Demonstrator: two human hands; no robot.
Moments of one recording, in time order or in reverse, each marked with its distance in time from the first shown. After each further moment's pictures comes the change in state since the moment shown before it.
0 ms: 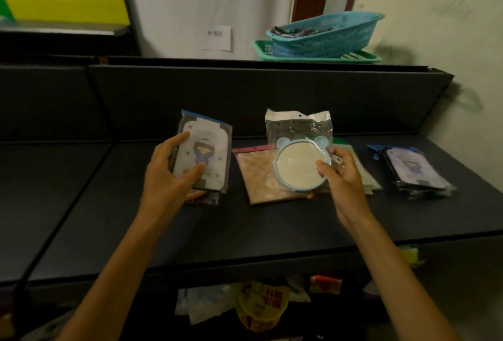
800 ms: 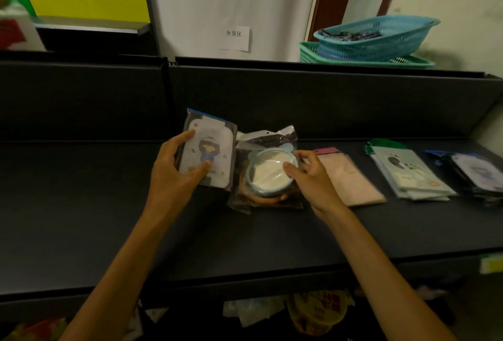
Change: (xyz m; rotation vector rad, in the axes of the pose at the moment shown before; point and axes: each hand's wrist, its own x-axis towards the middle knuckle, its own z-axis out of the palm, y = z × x) left_hand 0.037 -0.065 -0.137 -0.042 -0.008 0.001; right_hand -0.023 0.013 0.190 -0.176 -0.228 0.070
